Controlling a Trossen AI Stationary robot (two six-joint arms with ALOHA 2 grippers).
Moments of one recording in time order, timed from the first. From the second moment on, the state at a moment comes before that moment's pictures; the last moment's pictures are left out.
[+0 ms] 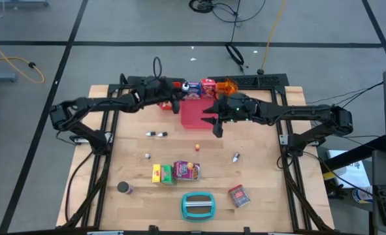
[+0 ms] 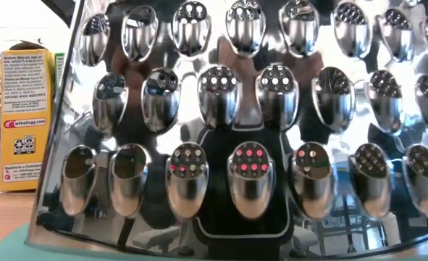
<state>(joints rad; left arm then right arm) 0.53 1.47 0.83 0.38 0.13 -0.01 -0.20 1.37 1.03 -0.07 -0.06 0.01</state>
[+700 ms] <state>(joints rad) 0.77 1.47 0.76 0.19 0.09 -0.11 -0.12 1.37 0.96 -0.10 0.00 0.03</state>
